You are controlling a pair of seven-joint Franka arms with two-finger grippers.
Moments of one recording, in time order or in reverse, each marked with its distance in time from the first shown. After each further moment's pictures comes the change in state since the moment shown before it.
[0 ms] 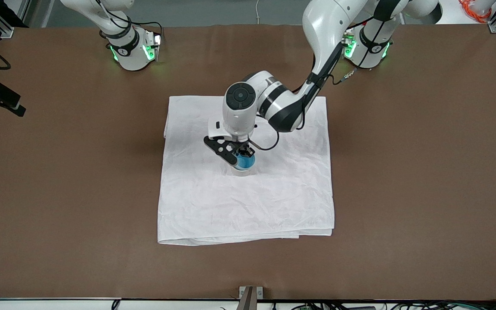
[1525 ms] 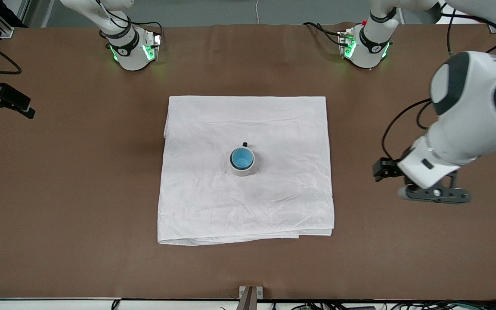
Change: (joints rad) left arm 0.590 -0.363 0.074 0.048 0.001 -0.440 -0.010; right arm 0.002 -0.005 0.010 -0.032 0.000 0.016 -0.002
